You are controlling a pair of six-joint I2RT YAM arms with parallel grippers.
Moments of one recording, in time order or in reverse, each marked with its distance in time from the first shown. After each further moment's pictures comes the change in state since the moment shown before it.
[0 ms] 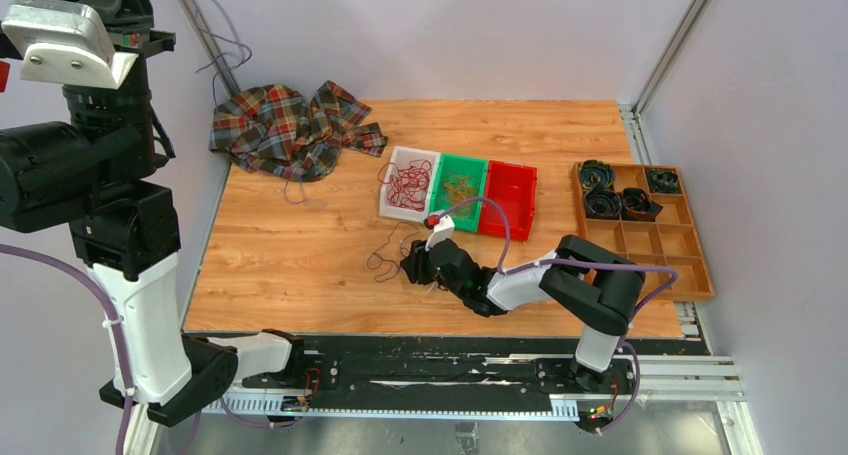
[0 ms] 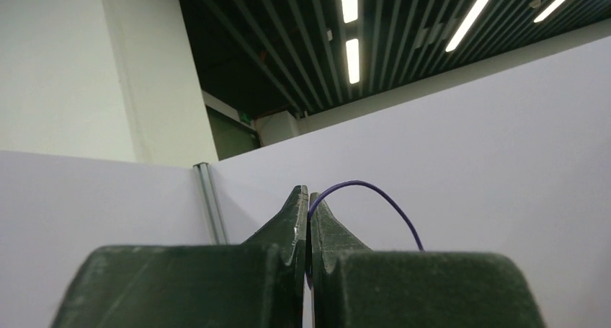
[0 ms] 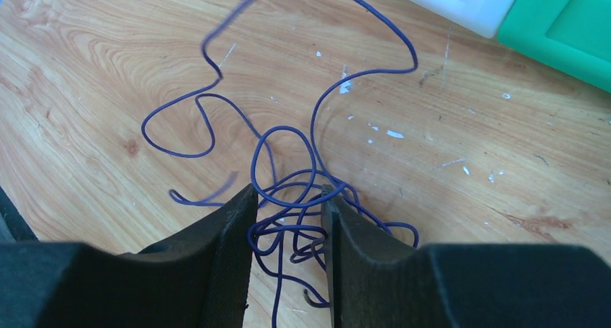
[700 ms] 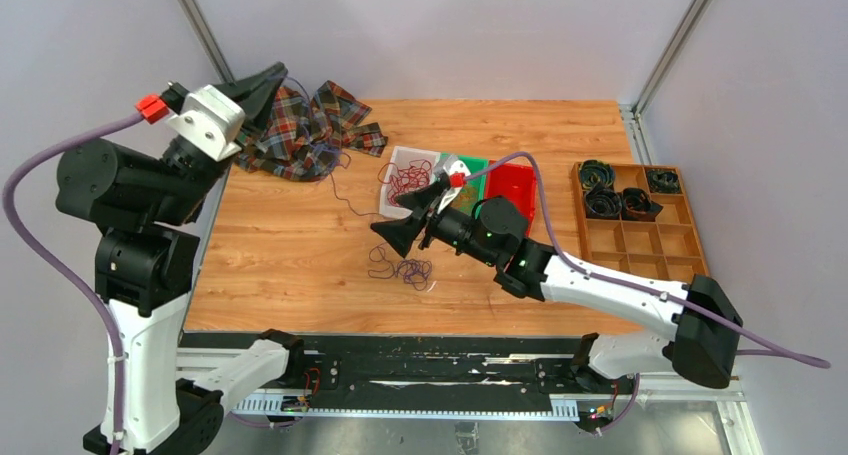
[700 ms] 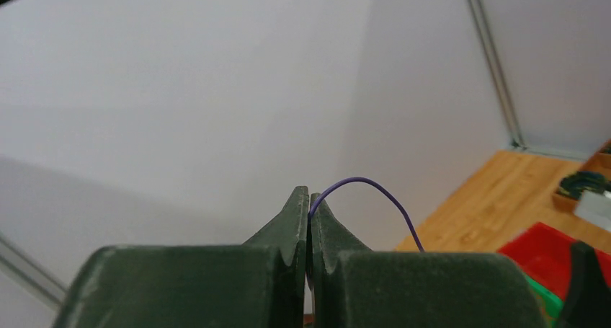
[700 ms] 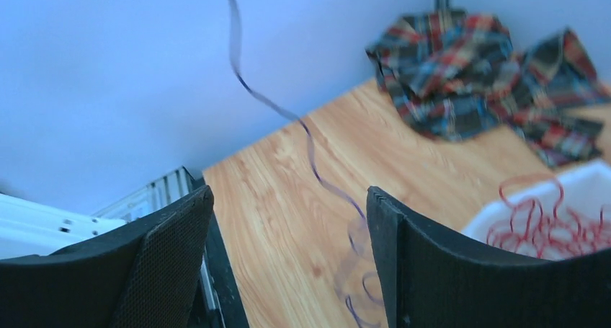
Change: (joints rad) left arm 0.000 -0.240 -0.428 -0.312 0.365 -0.097; right arm -0.007 -0.481 0.205 -0.185 -0.299 -0.257
